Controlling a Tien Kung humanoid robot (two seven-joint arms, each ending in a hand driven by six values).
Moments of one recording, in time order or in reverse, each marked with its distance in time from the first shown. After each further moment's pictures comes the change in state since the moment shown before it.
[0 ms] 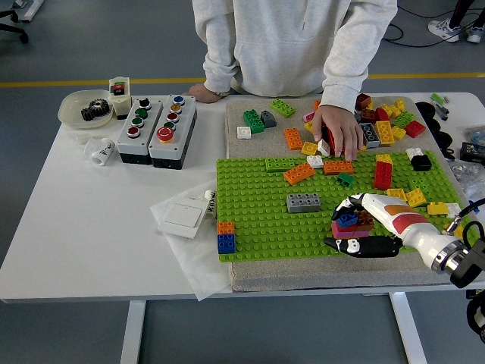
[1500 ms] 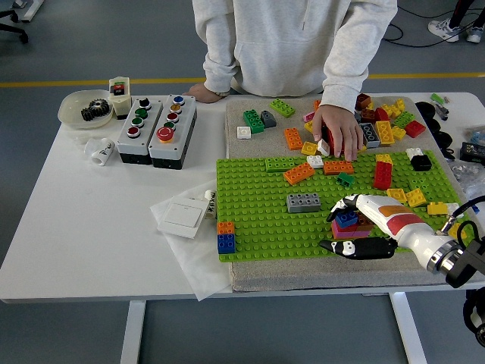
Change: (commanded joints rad) left arm 0.007 -0.004 -0.017 0.000 0.021 -0.002 0.004; right arm 0.041 0.001 -0.050 0.000 -0.014 -0.015 0.000
